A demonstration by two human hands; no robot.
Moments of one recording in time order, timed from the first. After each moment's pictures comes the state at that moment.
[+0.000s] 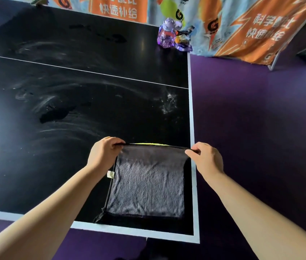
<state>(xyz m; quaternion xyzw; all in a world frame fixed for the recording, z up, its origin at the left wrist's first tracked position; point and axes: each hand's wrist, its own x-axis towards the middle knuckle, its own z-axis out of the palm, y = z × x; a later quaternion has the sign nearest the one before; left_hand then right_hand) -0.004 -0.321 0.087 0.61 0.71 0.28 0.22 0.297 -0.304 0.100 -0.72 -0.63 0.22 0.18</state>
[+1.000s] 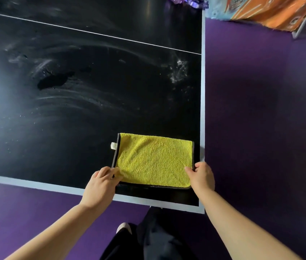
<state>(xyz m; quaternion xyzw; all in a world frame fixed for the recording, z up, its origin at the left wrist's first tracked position) -0.016 -0.474 -0.033 0.78 0.61 0.11 0.09 0.287 -0.401 -0.020 -0.83 -0.46 0.31 0.05</state>
